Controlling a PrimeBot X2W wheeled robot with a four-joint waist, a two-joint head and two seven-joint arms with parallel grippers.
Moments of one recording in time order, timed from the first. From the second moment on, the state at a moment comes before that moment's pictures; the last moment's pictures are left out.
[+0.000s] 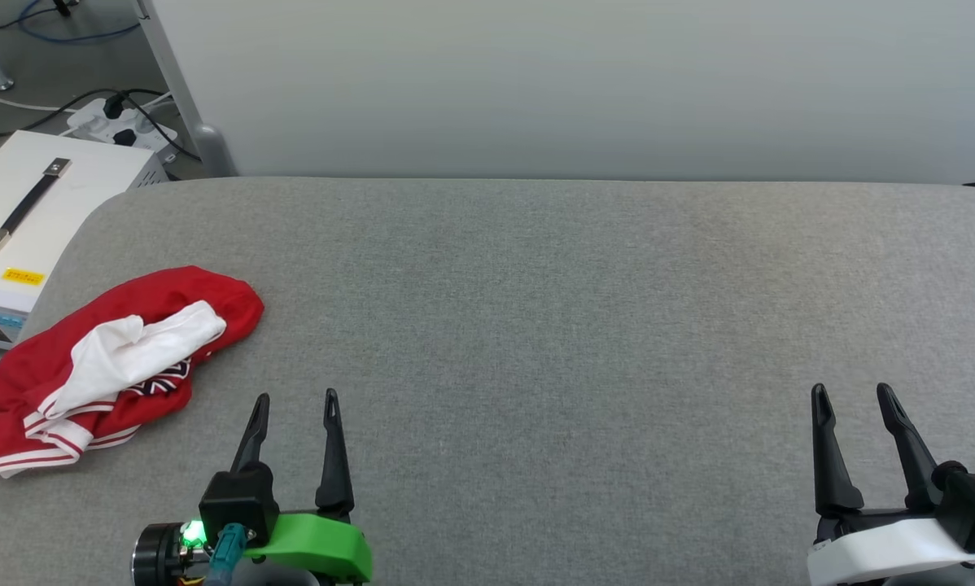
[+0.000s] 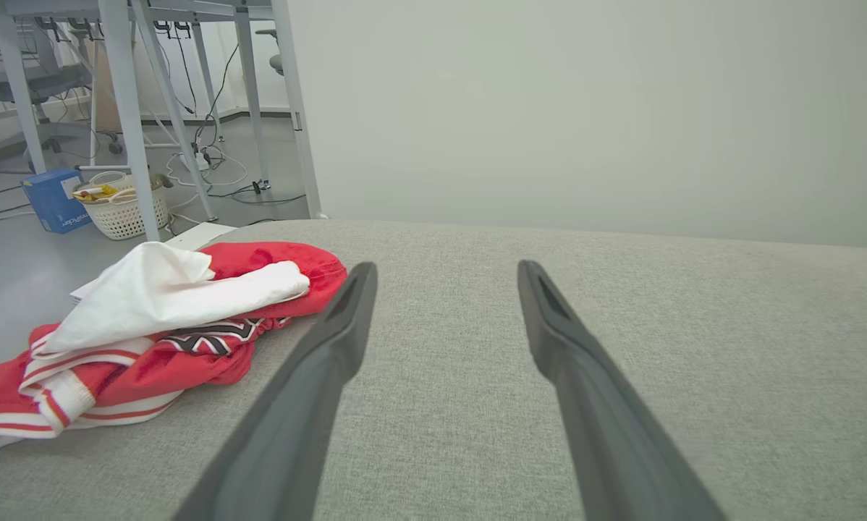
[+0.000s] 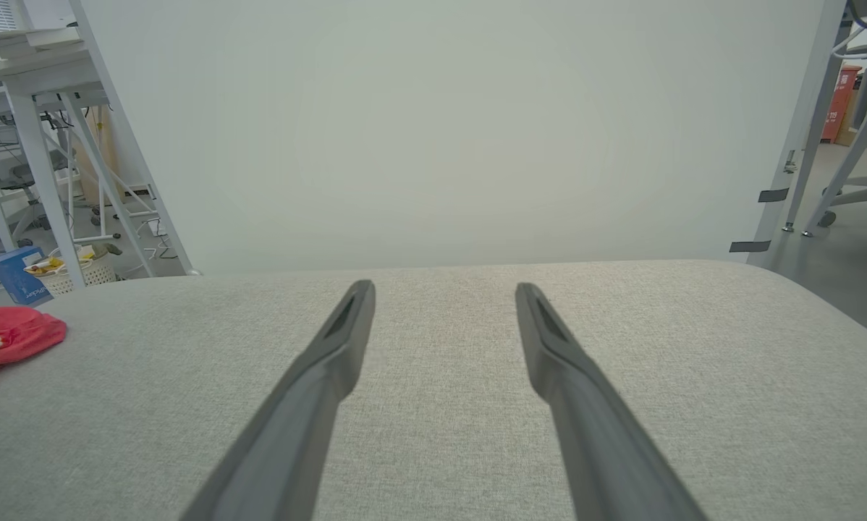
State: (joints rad) left arm 0.05 0.05 -0.11 0.08 -0.11 0.11 -0.26; right arm 0.10 -0.05 -0.06 -0.02 0.16 0.13 -0.26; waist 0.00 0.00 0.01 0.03
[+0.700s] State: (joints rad) left arm 0.03 0.05 -0.06 0.09 -0.12 0.12 -0.26; right arm 0.10 -0.05 -0.05 -0.02 0.15 0.13 -0.26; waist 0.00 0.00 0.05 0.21
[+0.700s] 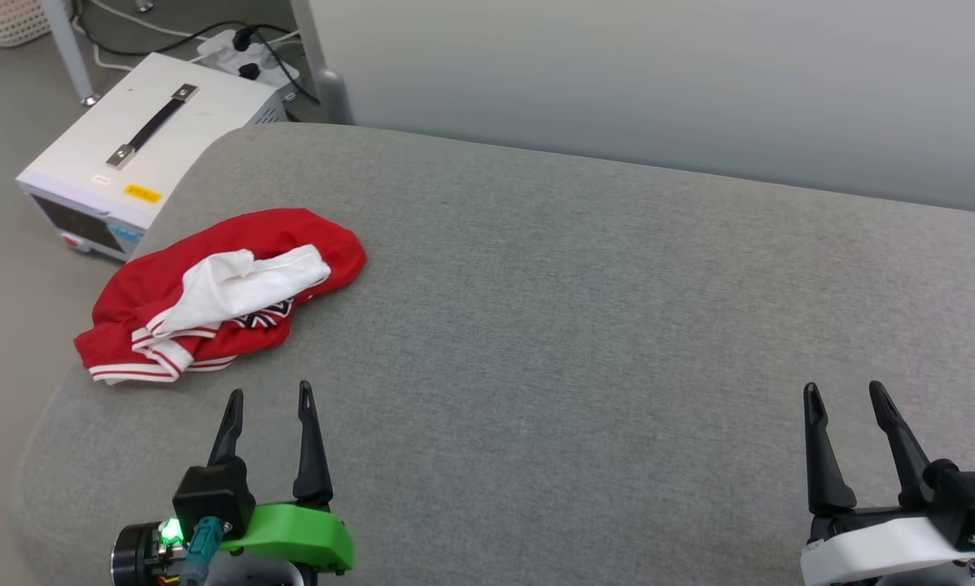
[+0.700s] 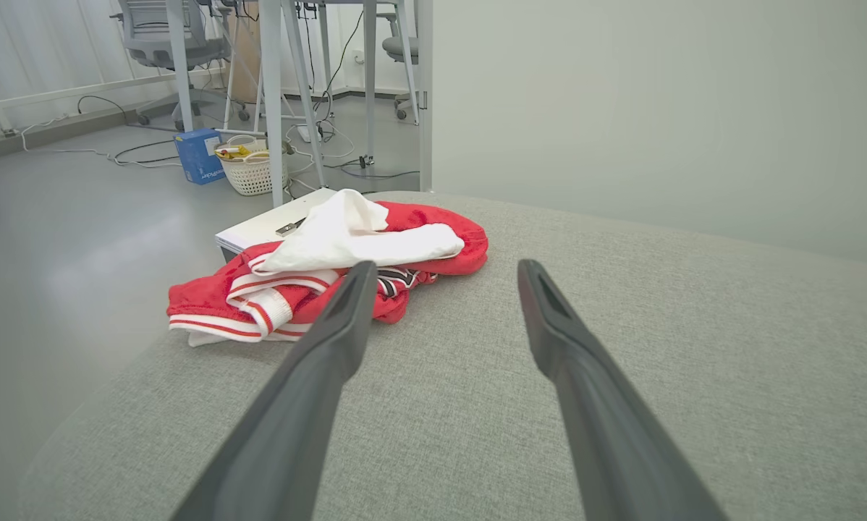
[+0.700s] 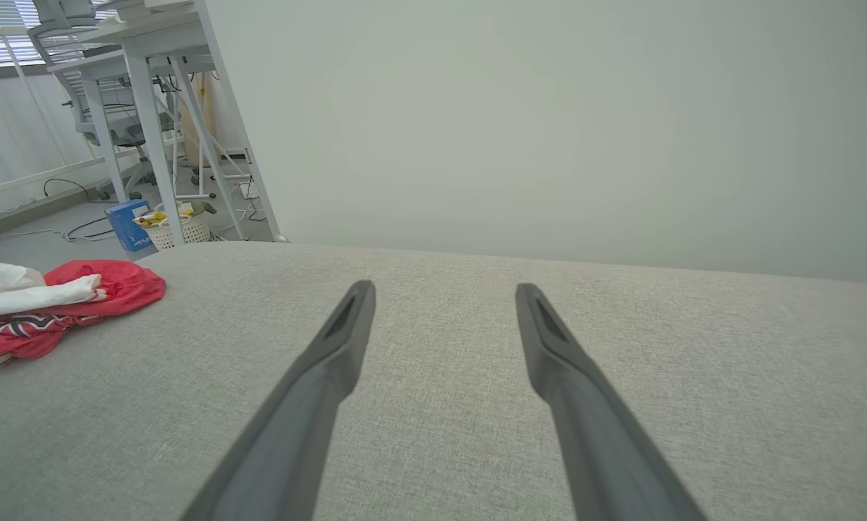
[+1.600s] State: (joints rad) left arm 0.03 0.05 -0.03 0.09 -0.21 0.14 -0.26; right arm 0.09 -0.05 -0.02 -0.02 0.12 0.13 -0.26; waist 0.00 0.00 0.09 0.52
